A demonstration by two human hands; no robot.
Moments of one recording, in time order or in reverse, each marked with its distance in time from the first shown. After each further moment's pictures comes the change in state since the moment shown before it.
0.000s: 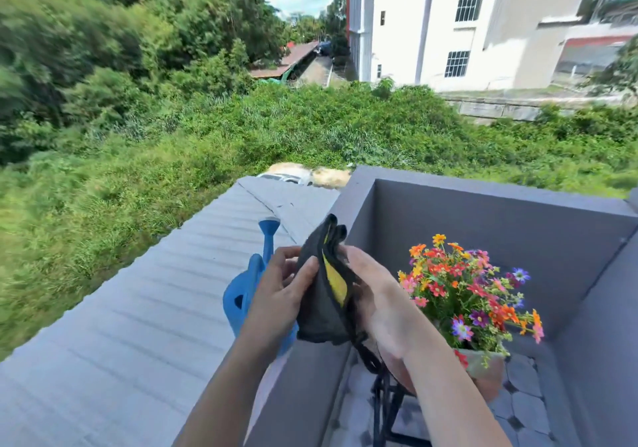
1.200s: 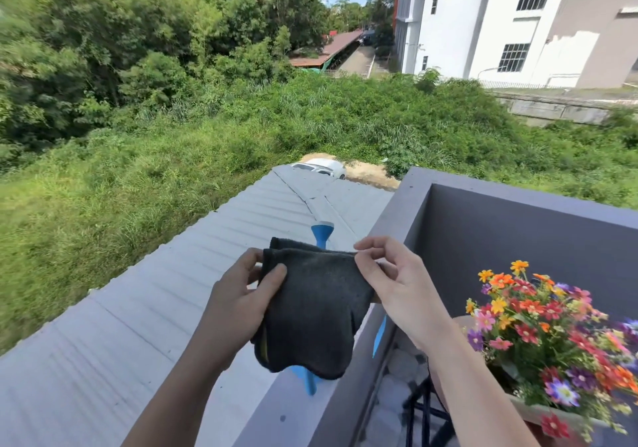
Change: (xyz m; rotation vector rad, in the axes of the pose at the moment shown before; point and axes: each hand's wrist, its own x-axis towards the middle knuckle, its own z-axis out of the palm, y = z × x) left_hand 0.018 -0.012 -0.117 0.284 0.192 -0.090; right_hand 0.068 0.028 0.026 -0.547 0.110 -0.238
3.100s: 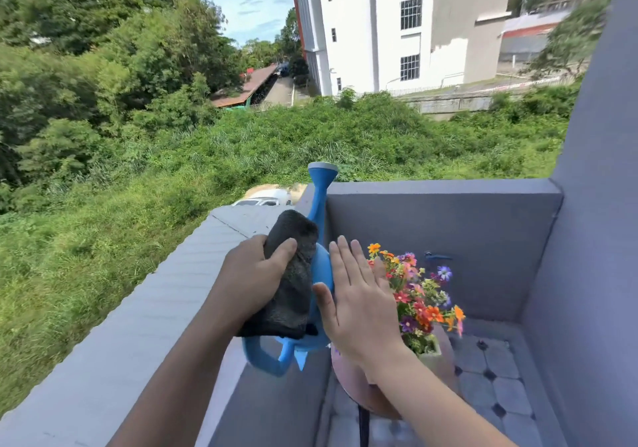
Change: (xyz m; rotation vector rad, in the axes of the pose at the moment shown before) left_hand -0.038 0.127 0.194 0.490 -0.129 0.239; right_hand -0.077 0.027 -0.145 -1.158 0.434 -0.211
